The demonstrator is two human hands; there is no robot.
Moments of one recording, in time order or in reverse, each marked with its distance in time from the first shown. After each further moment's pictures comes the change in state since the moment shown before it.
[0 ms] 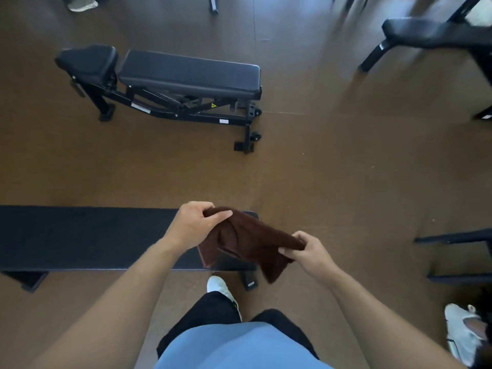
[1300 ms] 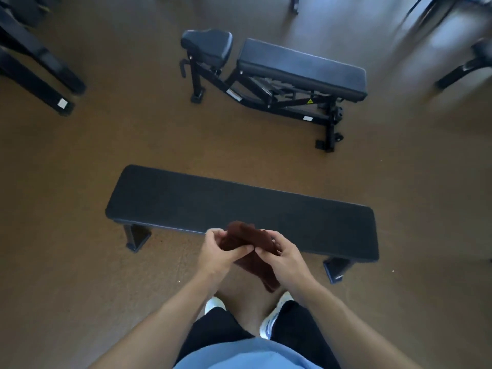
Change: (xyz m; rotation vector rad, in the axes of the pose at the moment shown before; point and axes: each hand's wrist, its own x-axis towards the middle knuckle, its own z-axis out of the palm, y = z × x) left_hand -0.163 -0.388 -0.311 -0.560 0.174 -0.258; right_hand -0.109 -0.188 0.578 0.143 -0.129 -0.119
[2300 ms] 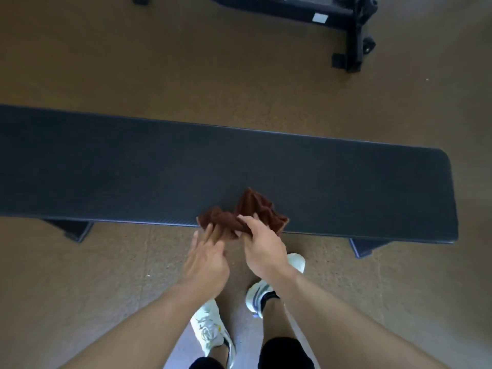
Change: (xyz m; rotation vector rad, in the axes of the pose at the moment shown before) left_hand 0.256 -0.255 0.102 1.117 -0.312 0.129; right_hand 0.272 0.289 0.006 -0.595 0.015 0.078
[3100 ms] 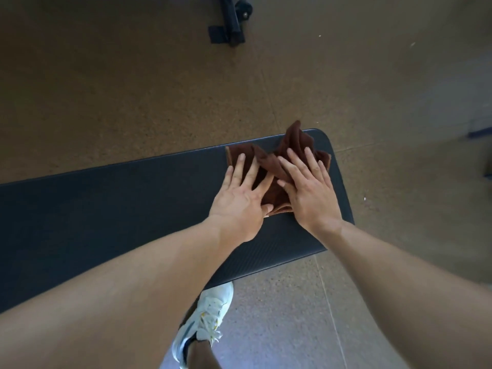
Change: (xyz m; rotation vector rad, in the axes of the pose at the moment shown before) left_hand 0.221 0.368 0.049 0.474 -0.038 0.562; right_hand 0.088 0.306 -0.293 -0.388 0.459 -0.011
